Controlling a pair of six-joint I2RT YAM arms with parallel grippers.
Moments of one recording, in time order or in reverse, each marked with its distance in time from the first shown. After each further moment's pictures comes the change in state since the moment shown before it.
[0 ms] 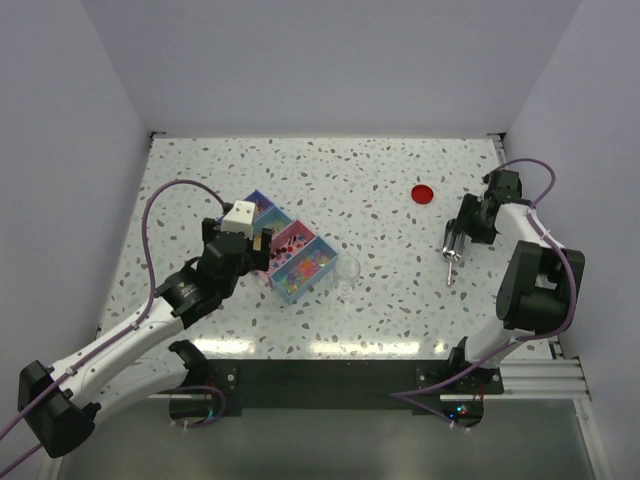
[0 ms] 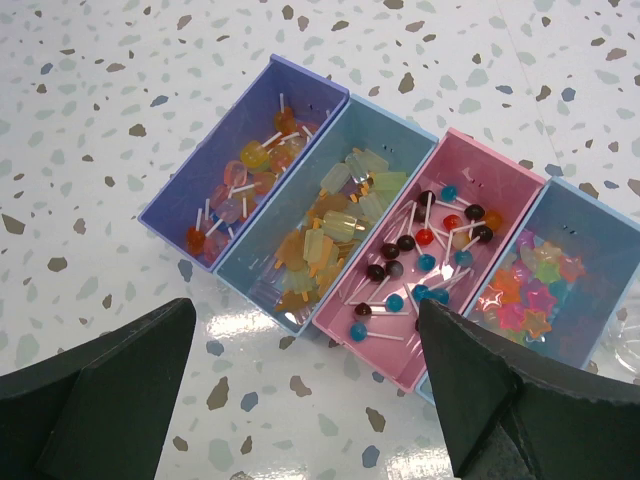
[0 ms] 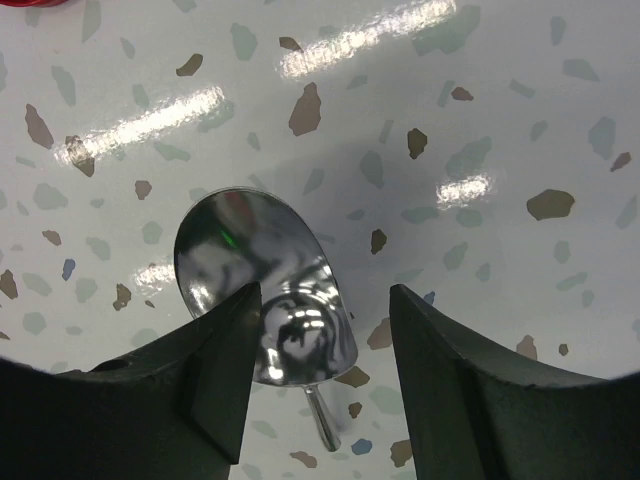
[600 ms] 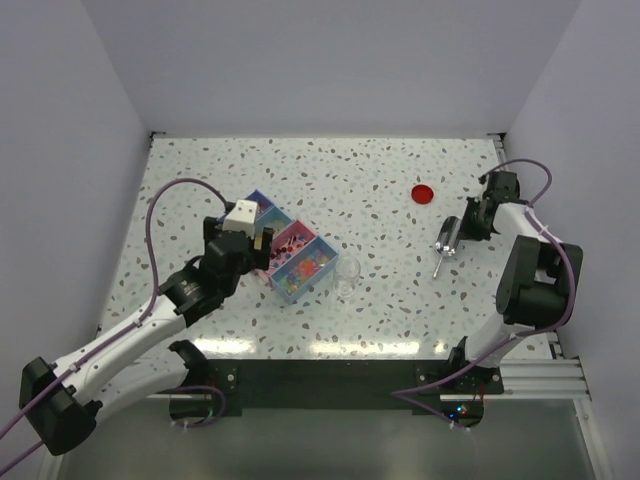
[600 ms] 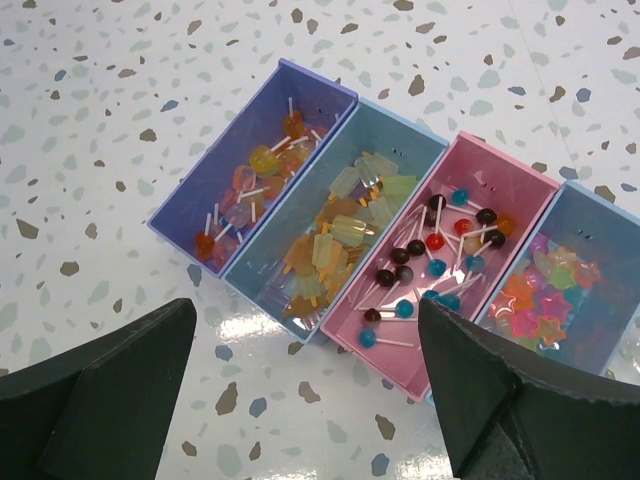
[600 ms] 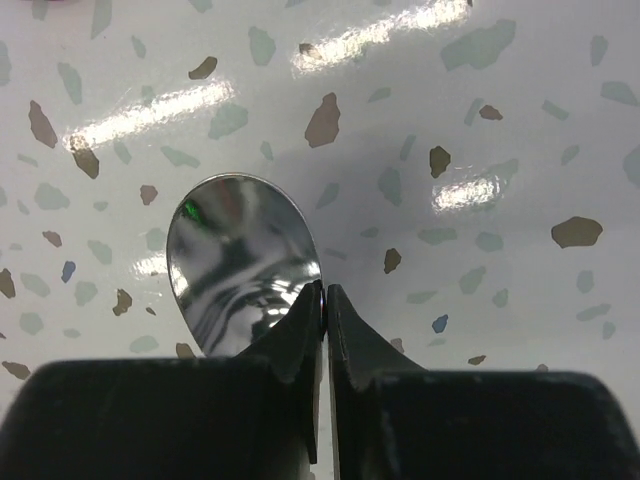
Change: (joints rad) left arm 0.003 0.016 -0.002 0.027 -0.026 0.025; right arm -0.001 0.056 -0.001 0.037 -0.052 -0.027
